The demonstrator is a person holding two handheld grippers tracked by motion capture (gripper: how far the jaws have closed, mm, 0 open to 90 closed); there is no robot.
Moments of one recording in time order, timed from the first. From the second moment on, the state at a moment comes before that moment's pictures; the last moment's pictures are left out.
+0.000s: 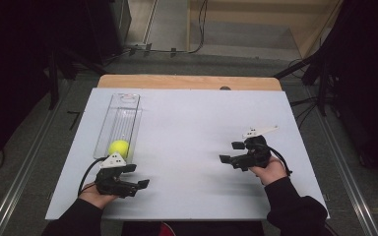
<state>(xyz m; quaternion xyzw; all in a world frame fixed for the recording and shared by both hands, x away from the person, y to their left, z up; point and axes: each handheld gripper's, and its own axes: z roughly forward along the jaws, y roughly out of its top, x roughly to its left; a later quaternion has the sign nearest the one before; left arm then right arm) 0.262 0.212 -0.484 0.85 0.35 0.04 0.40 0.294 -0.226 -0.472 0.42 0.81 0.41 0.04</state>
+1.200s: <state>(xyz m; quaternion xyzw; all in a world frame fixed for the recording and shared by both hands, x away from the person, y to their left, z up) 0.262 0.213 -0.484 0.85 0.35 0.04 0.40 0.256 -0.275 -0.497 0.46 0.79 0.41 0.04</state>
